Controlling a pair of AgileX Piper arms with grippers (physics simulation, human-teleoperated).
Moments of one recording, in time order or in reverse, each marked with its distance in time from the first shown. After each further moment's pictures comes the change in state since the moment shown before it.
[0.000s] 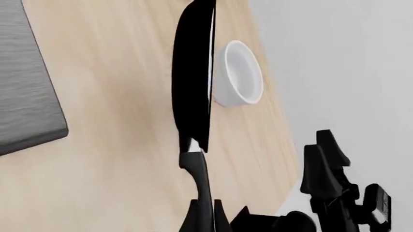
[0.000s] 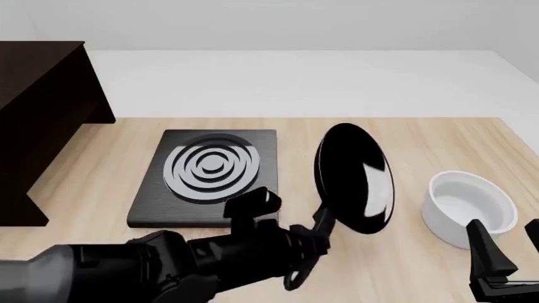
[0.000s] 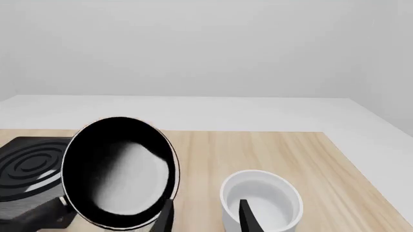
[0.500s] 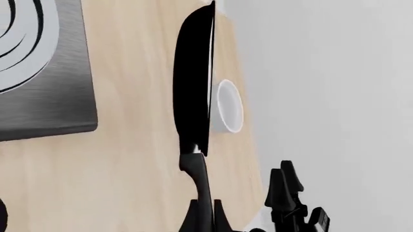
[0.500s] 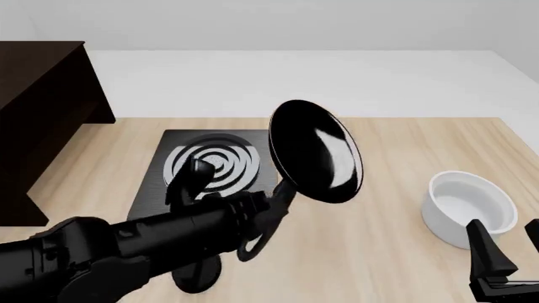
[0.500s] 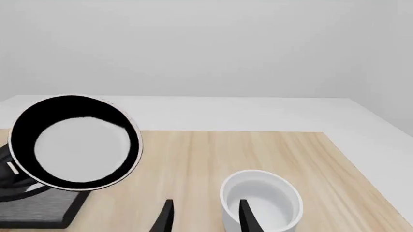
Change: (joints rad) left arm 0.112 -0.268 0.075 0.104 -0.112; right arm 0.000 0.000 0.000 0.000 0.000
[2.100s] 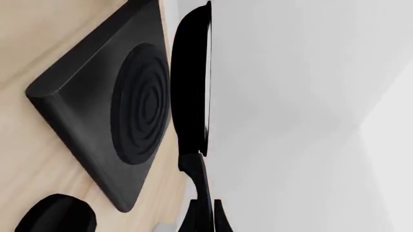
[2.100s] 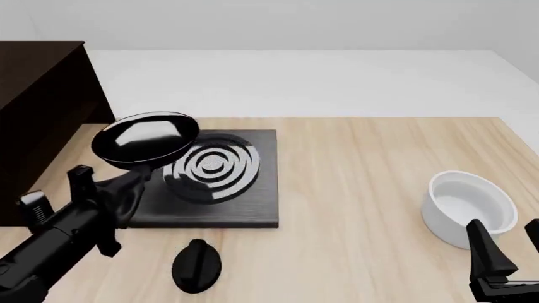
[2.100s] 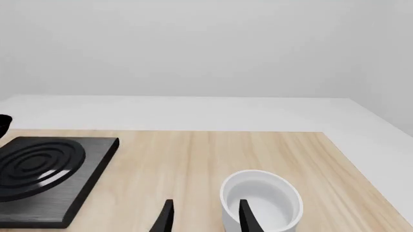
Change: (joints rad) left arm 0.647 -0.292 0.422 -0.325 -0.592; right arm 0.000 0.000 0.000 0.000 0.000
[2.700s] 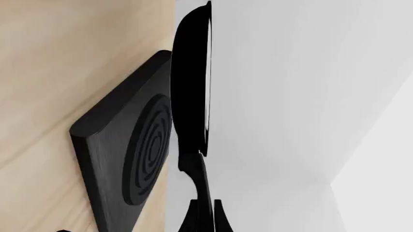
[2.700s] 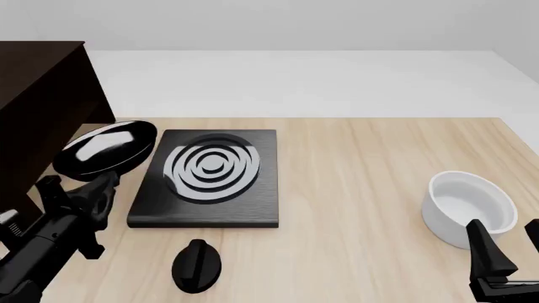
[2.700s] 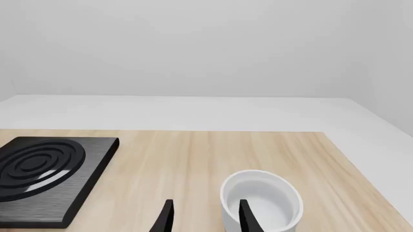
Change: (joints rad) left arm 0.209 0.087 0.091 -0.195 -0.110; right arm 0.000 0.000 0.000 0.000 0.000
